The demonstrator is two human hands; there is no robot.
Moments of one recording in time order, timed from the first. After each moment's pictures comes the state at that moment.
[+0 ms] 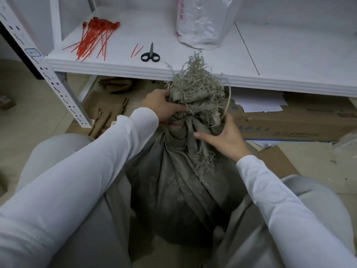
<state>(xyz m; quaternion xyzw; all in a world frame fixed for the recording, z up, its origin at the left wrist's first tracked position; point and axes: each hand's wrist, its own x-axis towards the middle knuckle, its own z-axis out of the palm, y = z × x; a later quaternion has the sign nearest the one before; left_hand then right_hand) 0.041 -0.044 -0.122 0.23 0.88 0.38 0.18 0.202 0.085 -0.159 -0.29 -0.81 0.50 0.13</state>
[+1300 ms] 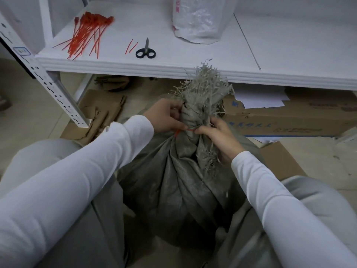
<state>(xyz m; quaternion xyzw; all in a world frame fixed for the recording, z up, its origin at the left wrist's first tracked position) 0.045 -0.041 -0.139 0.37 0.80 0.37 0.30 0.178 0.091 -0.181 -0.29 -0.70 0.65 0.07</state>
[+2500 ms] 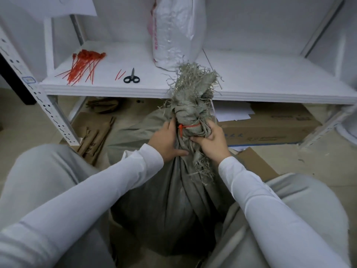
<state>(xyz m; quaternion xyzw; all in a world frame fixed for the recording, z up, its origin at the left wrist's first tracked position) 0.137 -0.034 -0.149 0.46 0.85 0.24 0.07 0.252 0.084 -0.134 -0.23 -0.75 0.56 0.25</state>
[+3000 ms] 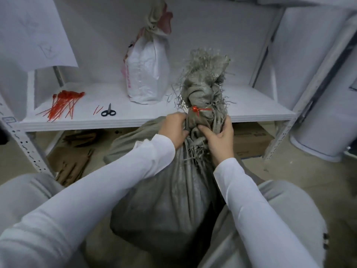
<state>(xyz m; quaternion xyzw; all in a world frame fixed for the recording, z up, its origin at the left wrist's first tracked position) 0.217 0.030 -0.023 0.51 0.78 0.35 -0.08 0.339 0.103 -0.040 -0.23 -0.61 0.59 0.48</state>
